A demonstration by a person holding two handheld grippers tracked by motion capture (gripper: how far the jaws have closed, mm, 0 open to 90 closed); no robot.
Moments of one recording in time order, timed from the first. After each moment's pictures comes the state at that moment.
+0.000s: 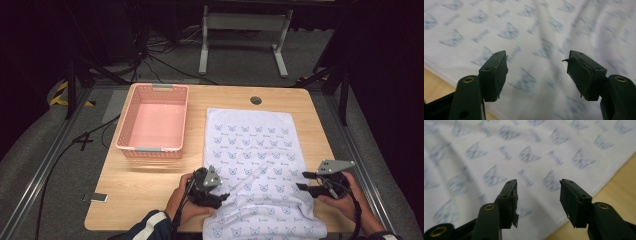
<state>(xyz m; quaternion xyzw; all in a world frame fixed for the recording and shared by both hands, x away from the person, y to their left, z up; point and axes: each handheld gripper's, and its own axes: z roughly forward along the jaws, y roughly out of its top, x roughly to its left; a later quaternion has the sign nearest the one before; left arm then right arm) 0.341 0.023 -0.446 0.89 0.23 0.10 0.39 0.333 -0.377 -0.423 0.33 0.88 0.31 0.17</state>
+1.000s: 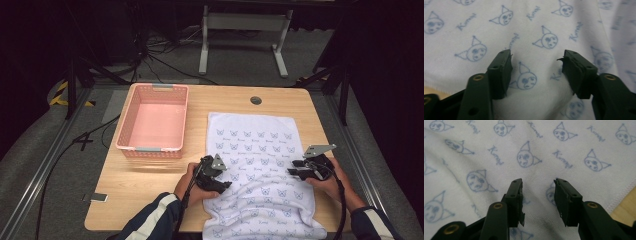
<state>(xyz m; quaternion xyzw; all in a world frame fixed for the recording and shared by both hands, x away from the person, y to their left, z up) 0.370 0.008 -0.463 0.91 0.20 0.02 0.37 0.383 -0.370 -0.445 0.33 0.89 0.28 0.14</state>
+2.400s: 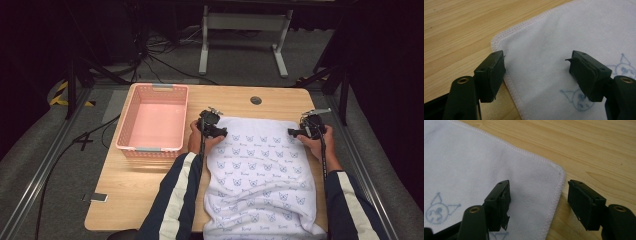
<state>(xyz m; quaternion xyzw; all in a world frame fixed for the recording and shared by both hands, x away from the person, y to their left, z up) 0.537 -0.012 -0.464 0.82 0.44 0.16 0.34 0.523 -0.394 -0.450 0.51 0.78 0.29 0.22</state>
